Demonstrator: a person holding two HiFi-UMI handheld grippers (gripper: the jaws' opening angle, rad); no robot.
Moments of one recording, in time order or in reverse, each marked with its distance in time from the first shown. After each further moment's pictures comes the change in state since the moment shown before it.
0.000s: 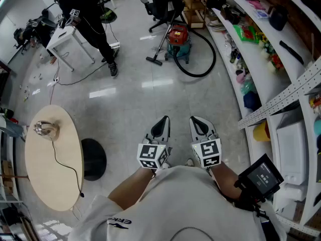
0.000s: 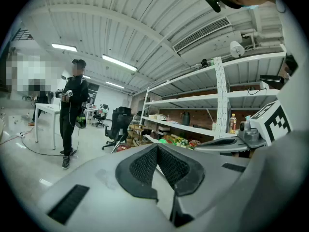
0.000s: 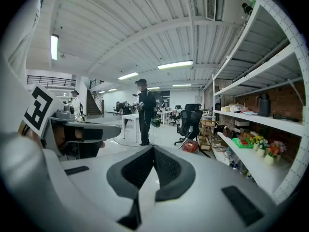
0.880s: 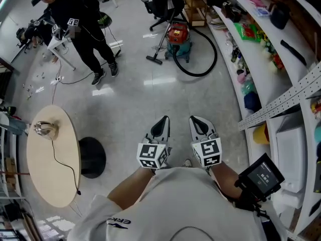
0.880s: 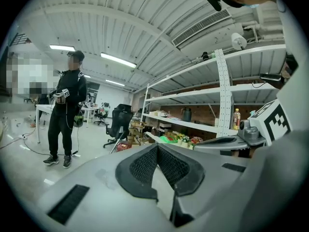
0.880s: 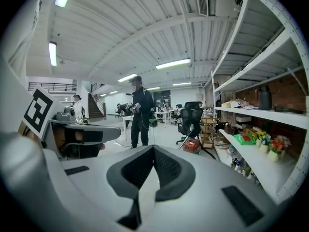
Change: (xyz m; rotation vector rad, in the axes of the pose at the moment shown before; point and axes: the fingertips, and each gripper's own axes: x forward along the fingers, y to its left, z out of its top) left arm 0.040 -0.029 -0.005 0.018 0.041 0.030; right arm -0.002 -0.050 -0.006 0.041 -0.007 0.040
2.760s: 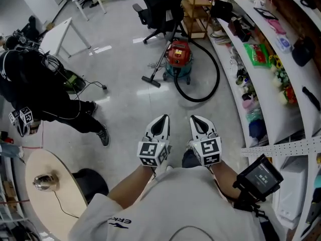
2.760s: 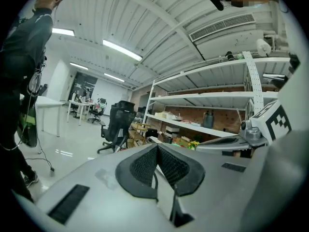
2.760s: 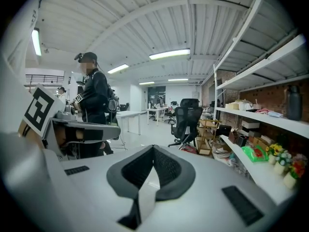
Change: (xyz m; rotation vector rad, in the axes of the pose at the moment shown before) left arm 0.295 0.233 0.072 -0.057 0.003 -0.066; right arm 0.333 -0.138 0.097 -0.027 0.053 -0.085
